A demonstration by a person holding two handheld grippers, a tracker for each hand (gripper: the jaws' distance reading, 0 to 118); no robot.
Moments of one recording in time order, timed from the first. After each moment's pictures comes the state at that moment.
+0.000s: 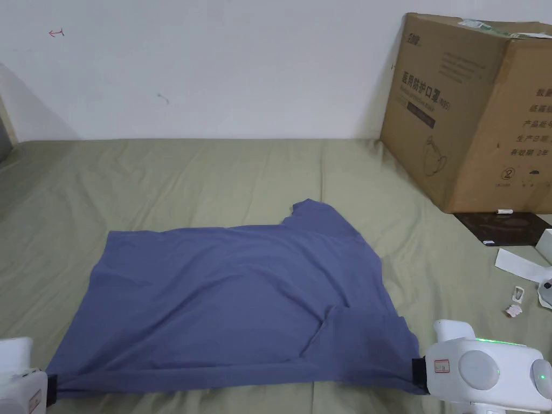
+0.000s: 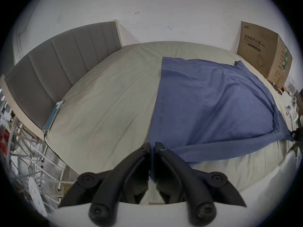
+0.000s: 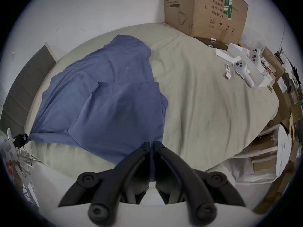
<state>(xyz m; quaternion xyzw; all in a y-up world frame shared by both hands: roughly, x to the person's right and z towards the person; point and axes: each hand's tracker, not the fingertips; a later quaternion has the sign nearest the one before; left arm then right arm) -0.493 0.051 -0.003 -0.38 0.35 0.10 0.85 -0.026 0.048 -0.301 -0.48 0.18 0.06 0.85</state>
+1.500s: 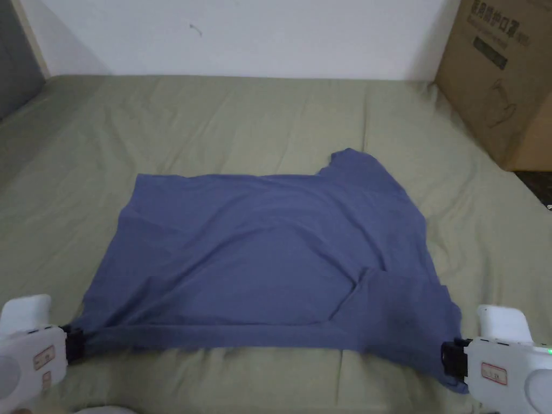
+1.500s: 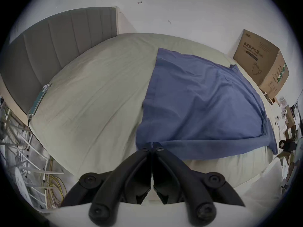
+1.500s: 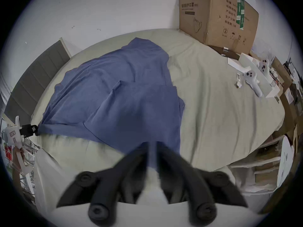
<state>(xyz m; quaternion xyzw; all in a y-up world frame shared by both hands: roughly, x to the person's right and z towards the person) -0.508 0.037 -0.001 -0.39 0.31 0.18 0.85 -0.029 0.054 -0.281 -0.46 0.25 0.07 0.85</state>
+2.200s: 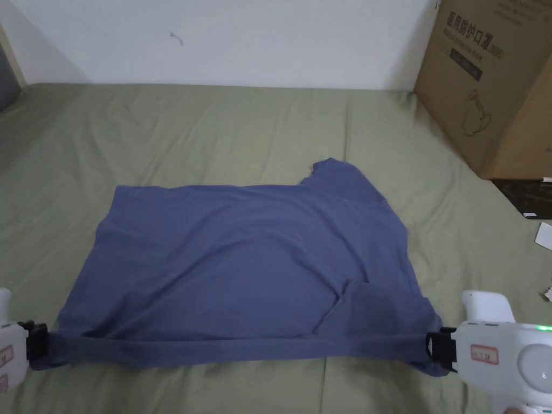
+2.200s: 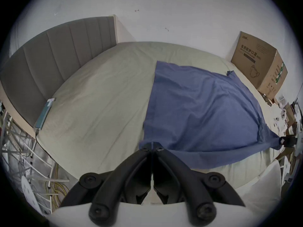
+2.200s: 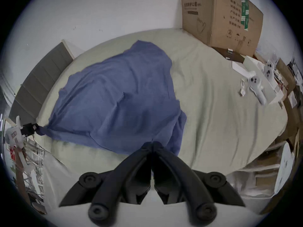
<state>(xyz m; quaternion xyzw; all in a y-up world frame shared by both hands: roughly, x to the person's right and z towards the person) -0.514 0.080 -0.007 -0.37 0.32 0.16 0.86 -0.034 0.082 -0.310 -0.46 0.26 0.06 0.84</state>
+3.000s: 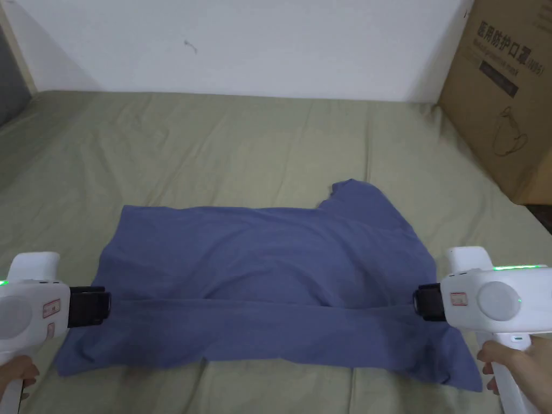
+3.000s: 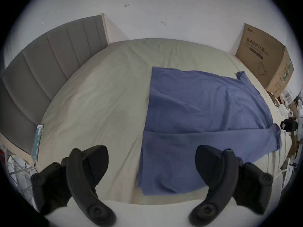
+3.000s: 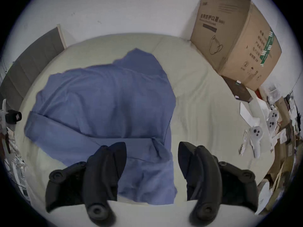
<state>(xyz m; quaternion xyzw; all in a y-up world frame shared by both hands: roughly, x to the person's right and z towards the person) -0.576 0.075 -0.112 -0.41 0.30 0.13 0.85 -0.128 0.080 -0.433 -0.43 0.25 0.17 0.85</state>
